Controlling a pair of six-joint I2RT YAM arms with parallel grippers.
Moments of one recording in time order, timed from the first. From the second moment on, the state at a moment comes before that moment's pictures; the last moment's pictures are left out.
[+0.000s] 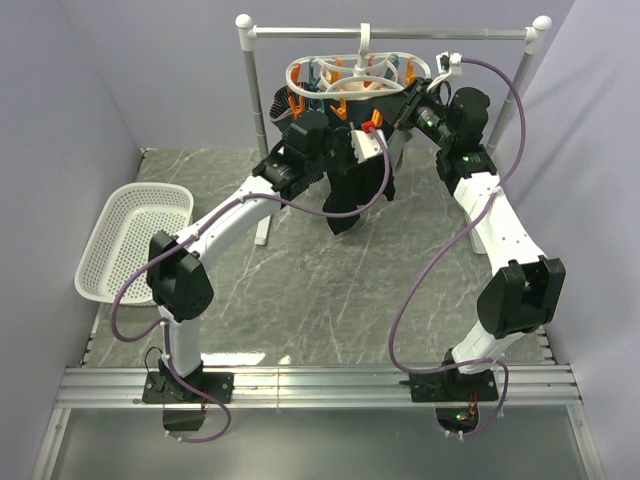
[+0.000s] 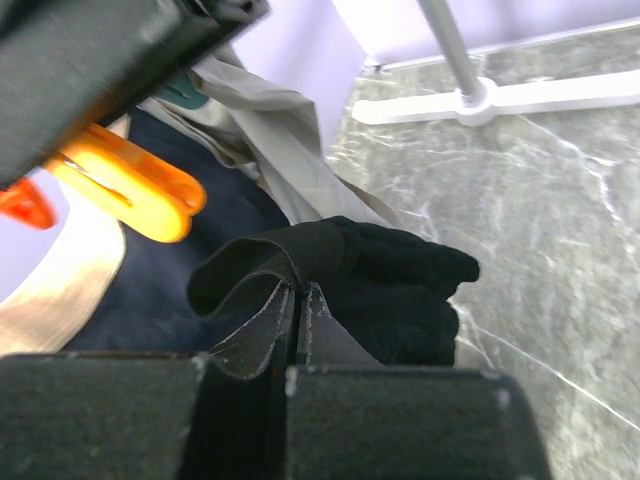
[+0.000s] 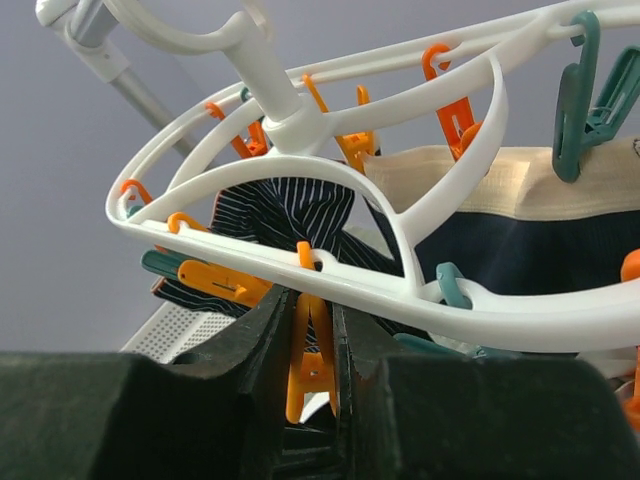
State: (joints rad) left arm -0.69 1.91 1.89 -0.13 0.36 0.65; right arm 0.17 1.64 1.61 0.16 -0.53 0.57
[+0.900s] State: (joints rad) left arm -0.72 1.91 1.89 -0.07 0.27 0.64; right arm 0.25 1.64 1.71 -0.05 -0.30 0.36
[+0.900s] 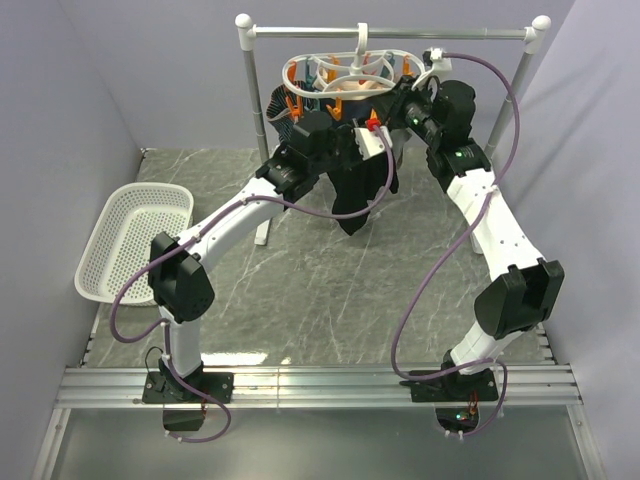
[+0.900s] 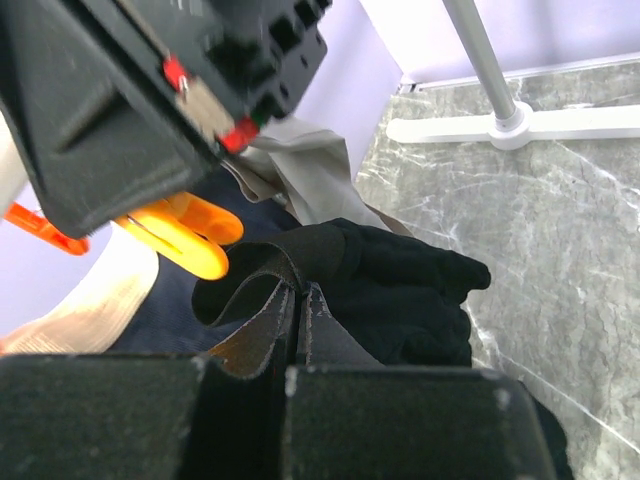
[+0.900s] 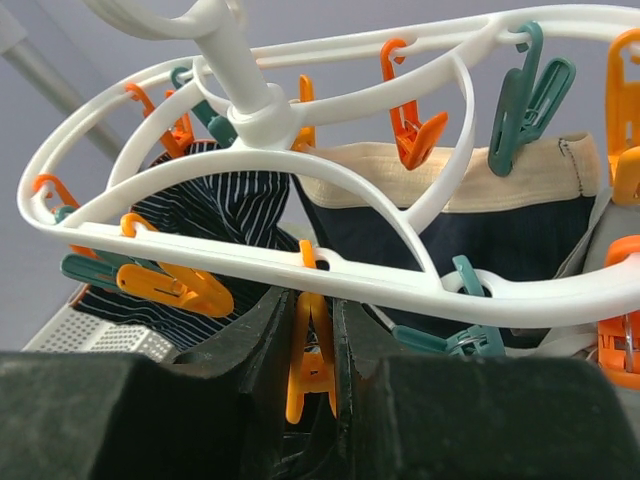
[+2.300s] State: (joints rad) left arm -0.72 1.91 1.92 -0.08 0.26 0.64; right arm 0.34 1.65 1.71 -0.03 -0.19 0.05
